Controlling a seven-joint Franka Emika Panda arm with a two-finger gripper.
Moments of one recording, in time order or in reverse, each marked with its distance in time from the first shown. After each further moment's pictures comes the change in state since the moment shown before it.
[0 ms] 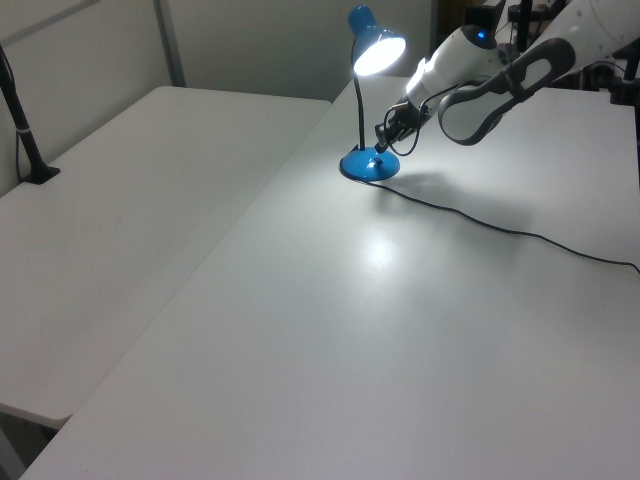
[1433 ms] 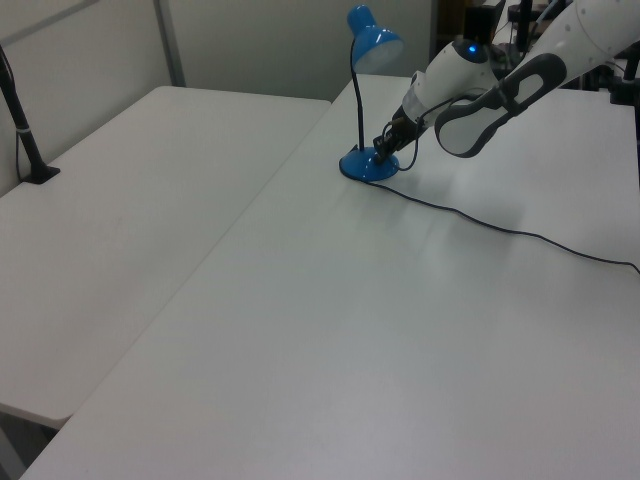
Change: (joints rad) arm -0.001 0.062 -0.010 0.034 -0.072 0.001 0.002
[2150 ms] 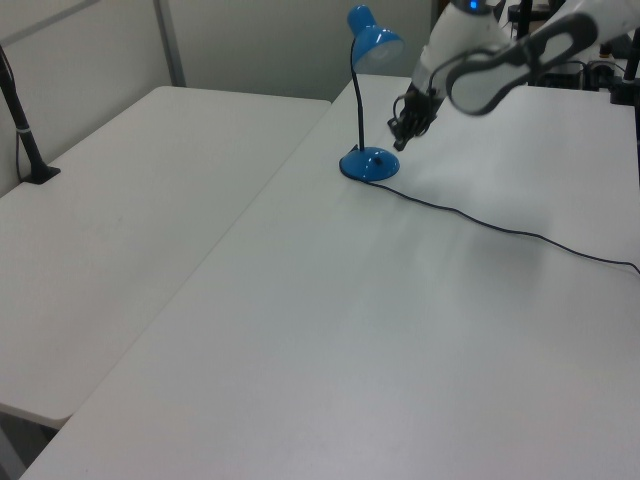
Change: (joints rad) arm 0.023 -0.225 0.005 -0.055 -0.004 -0.390 0.024
